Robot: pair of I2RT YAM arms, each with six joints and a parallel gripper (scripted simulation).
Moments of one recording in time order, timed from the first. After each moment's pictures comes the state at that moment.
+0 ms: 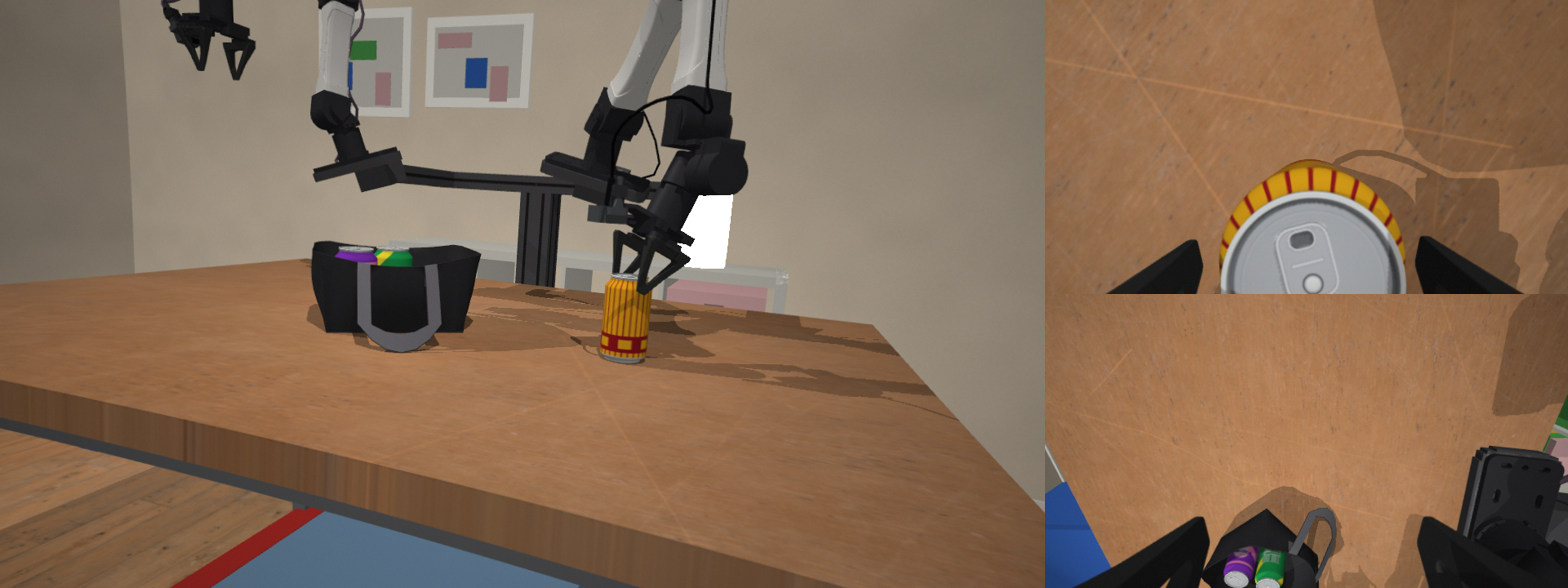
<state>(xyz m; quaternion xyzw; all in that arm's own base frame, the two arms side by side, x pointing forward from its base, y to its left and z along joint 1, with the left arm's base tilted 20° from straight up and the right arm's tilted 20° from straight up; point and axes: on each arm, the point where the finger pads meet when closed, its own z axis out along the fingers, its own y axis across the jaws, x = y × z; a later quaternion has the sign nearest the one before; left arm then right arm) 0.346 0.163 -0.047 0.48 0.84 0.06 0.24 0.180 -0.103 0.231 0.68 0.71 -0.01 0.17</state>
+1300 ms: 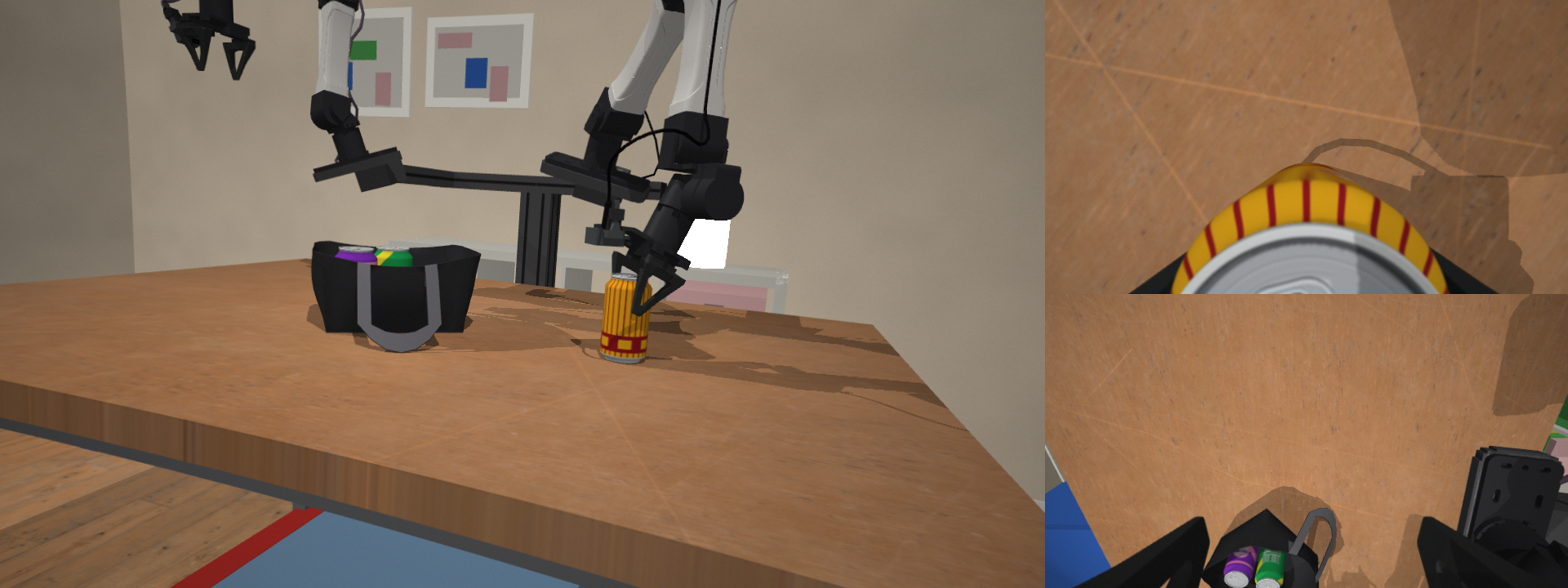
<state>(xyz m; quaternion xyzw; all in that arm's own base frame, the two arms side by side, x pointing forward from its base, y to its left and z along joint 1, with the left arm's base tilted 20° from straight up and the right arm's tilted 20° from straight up) 0.353 0.169 -0.076 0.48 0.84 0.06 0.24 0.180 -0.103 0.231 0.68 0.71 -0.01 0.17</state>
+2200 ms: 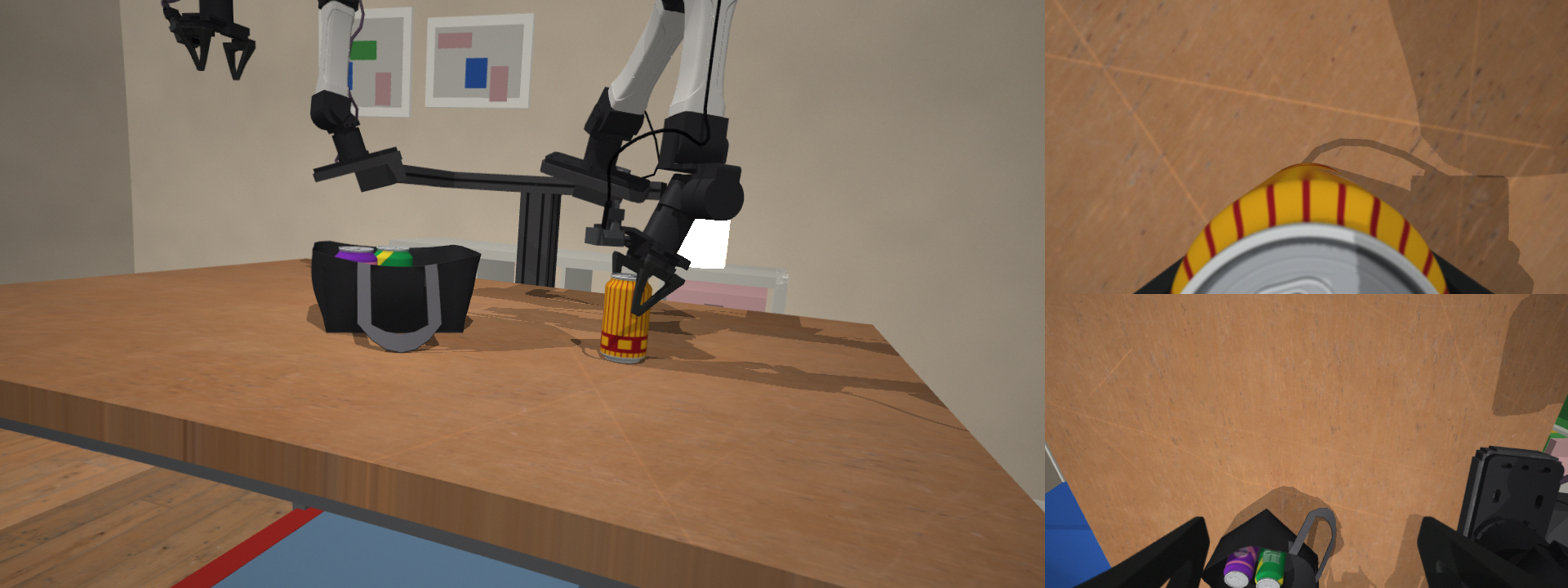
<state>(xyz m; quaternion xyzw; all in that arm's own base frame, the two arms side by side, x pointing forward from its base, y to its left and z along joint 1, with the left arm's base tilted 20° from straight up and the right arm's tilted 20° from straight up) 0.353 0.169 -0.076 0.48 0.84 0.06 0.24 0.180 -0.103 0.231 0.68 0.71 -0.01 0.17</state>
